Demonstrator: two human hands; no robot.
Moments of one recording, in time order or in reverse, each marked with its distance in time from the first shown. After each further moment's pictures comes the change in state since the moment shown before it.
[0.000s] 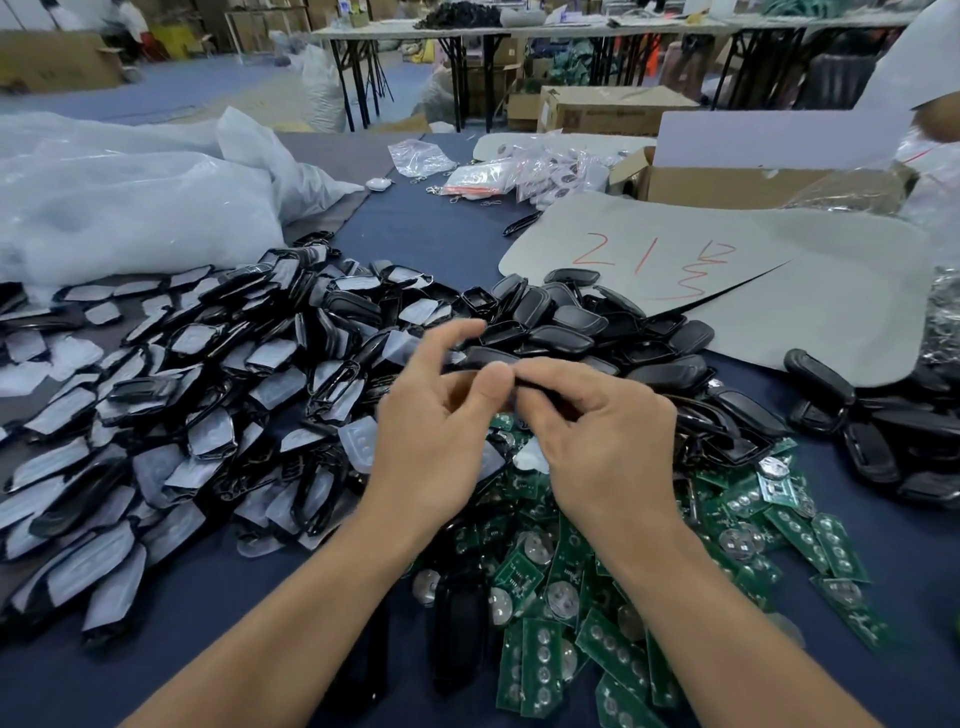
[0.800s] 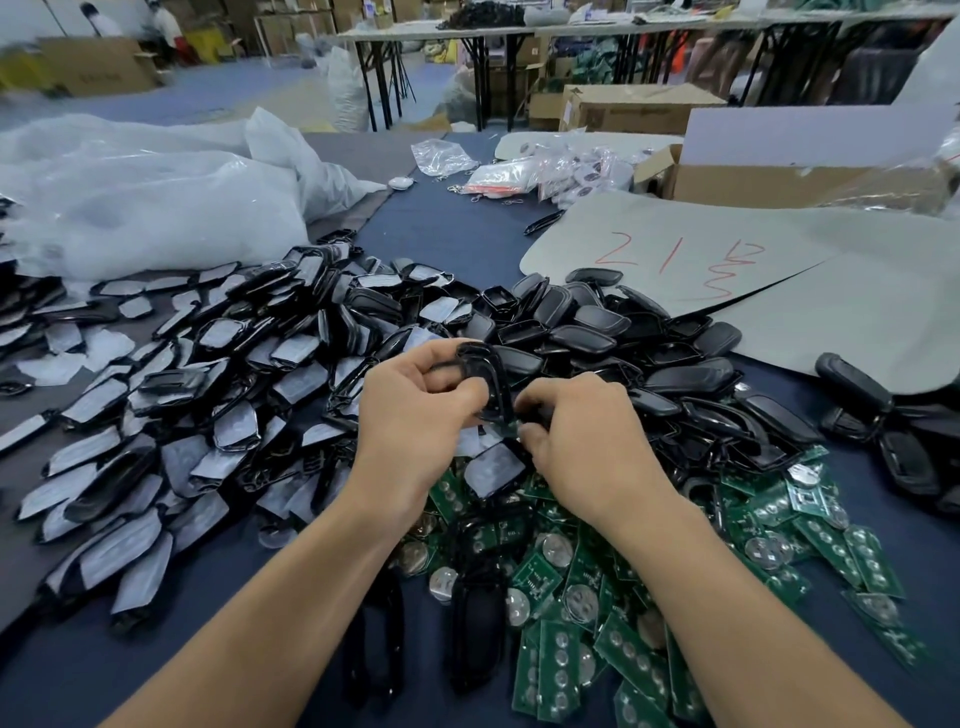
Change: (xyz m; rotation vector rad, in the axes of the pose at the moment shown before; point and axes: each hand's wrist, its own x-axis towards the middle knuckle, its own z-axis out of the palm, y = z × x) left_hand 0.014 -0.003 -0.014 -0.189 0.126 -0.226; right_hand 0.016 0.012 0.011 -0.540 -0.462 0.121
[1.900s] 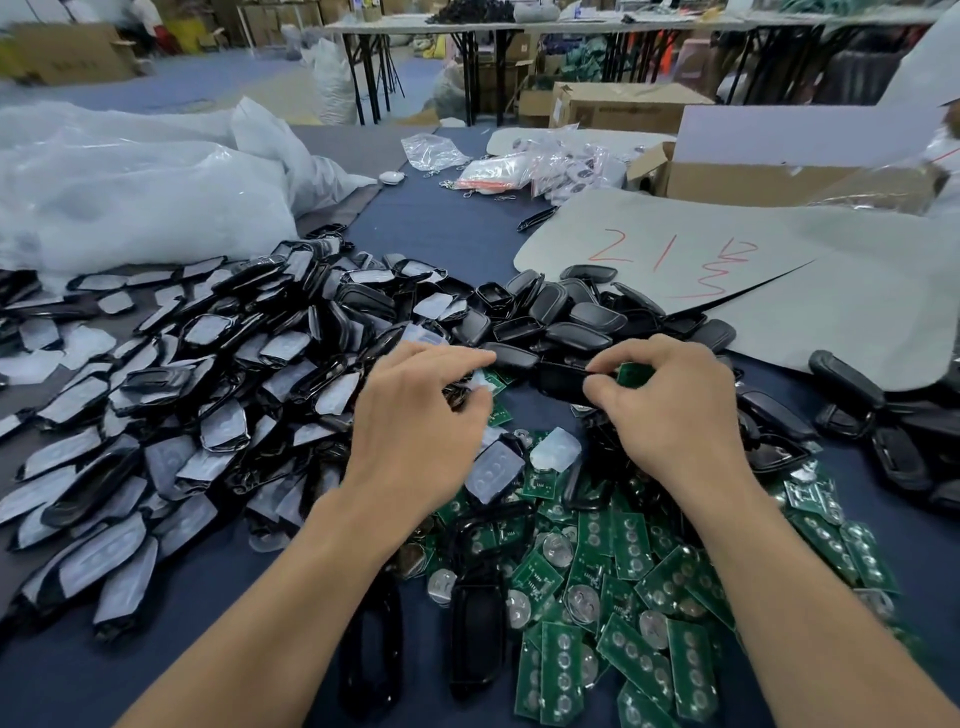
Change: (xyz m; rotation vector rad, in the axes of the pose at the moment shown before) left_hand -0.002 -0.001 -0.005 0.819 0.052 0.471; right_hand 0.006 0.033 -0.034 0.180 0.294 0.173
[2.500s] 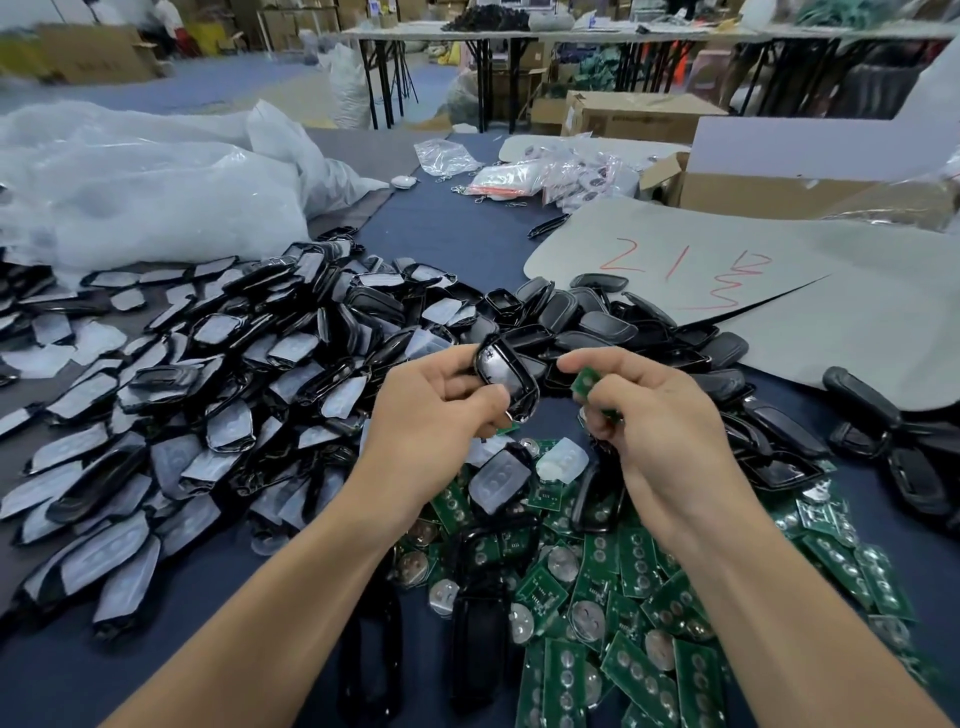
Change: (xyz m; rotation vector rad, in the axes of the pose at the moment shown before) left_hand 0.005 -0.002 0.000 -0.781 -0.251 -0.385; right_hand -0.015 -0.022 0.011 0.816 -0.216 0.289
